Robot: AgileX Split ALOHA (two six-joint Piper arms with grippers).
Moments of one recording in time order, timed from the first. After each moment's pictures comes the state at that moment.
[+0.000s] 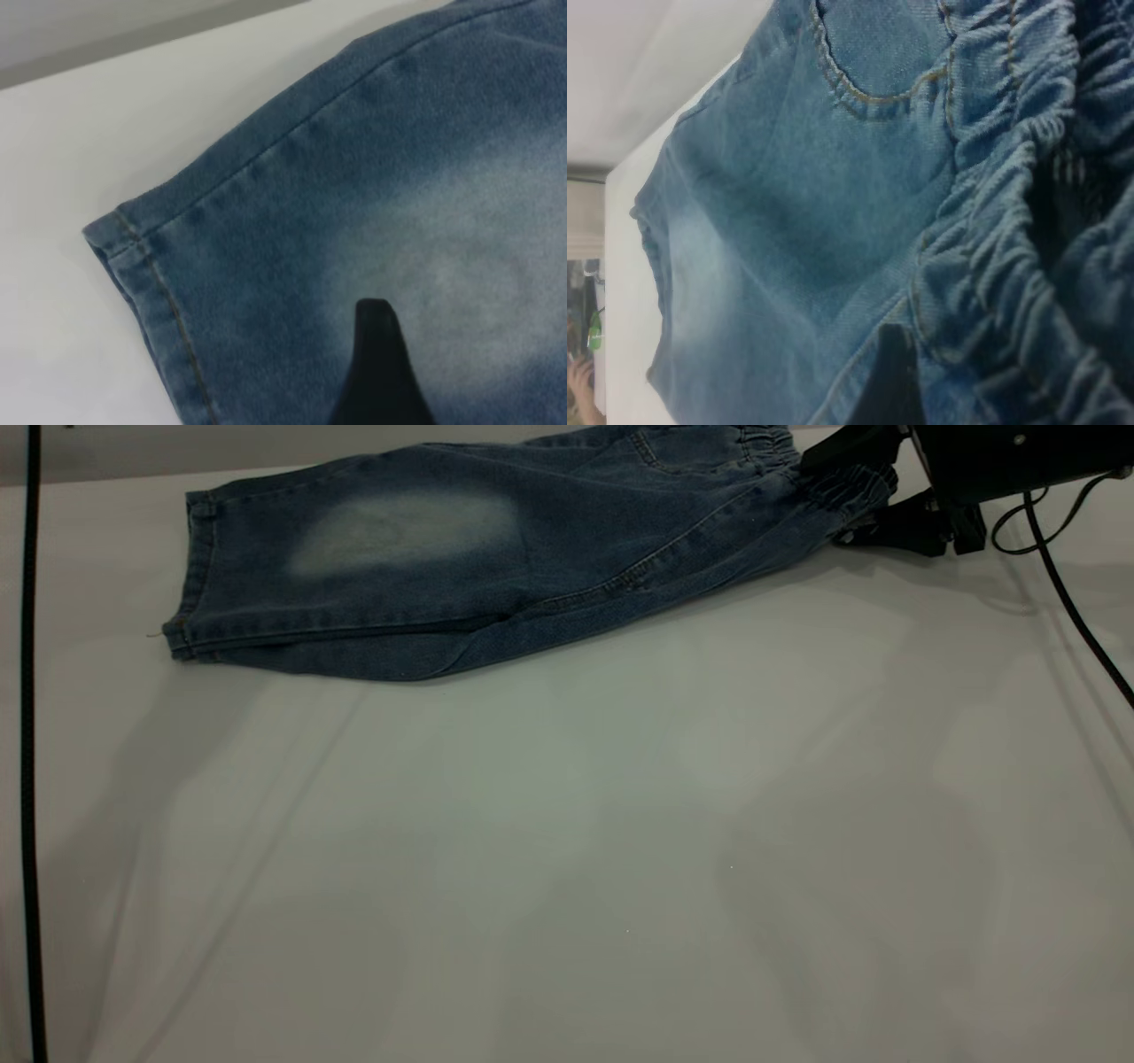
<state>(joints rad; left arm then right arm) -0.17 2.08 -1.56 -0.03 0.51 0.12 -0.18 2.58 -1.65 1.51 0.93 -0.98</state>
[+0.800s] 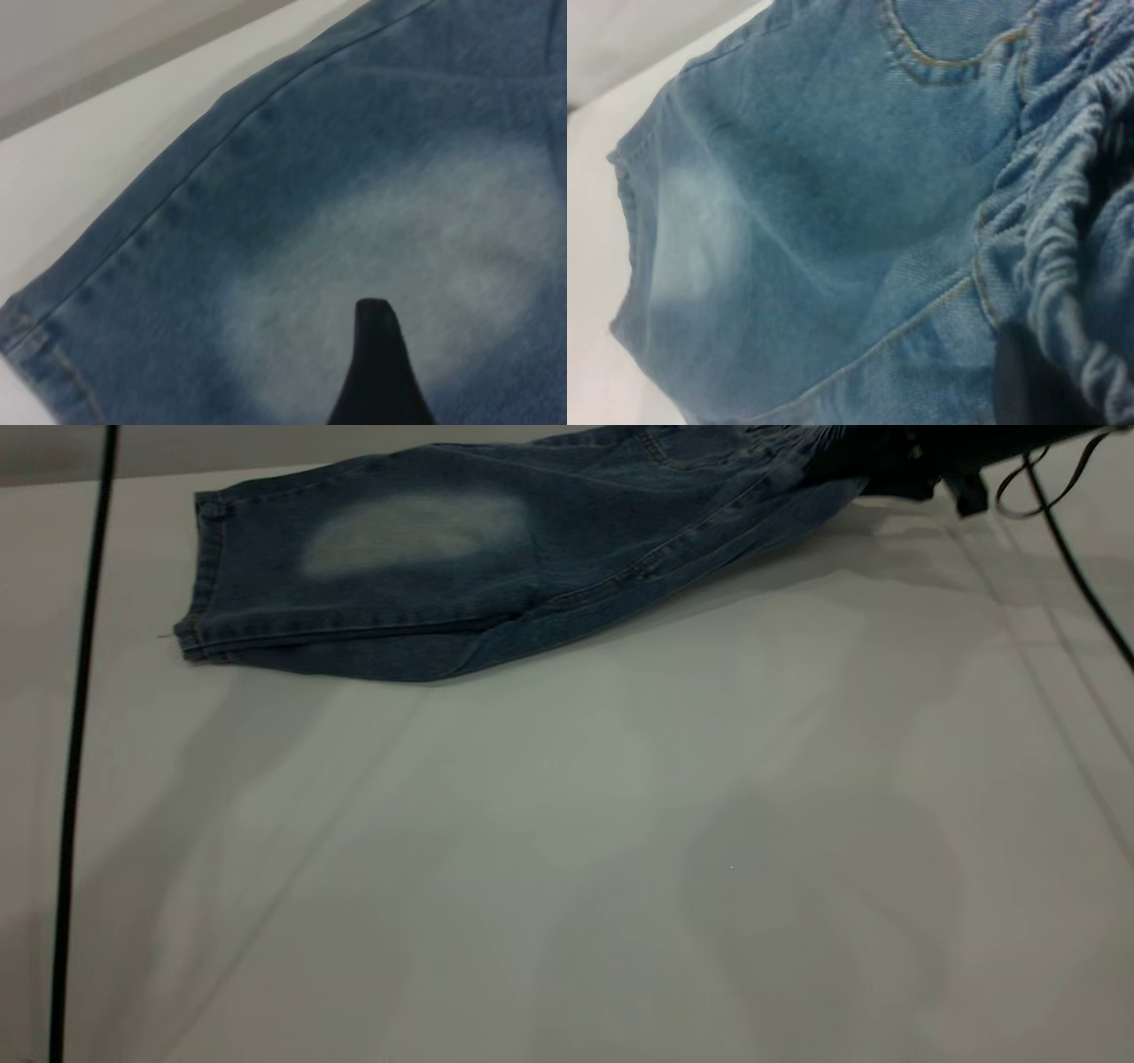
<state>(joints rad) -0.30 2.13 -1.65 -0.03 0.55 0.18 -0.17 2.48 -1.65 1.36 0.90 -0.97</state>
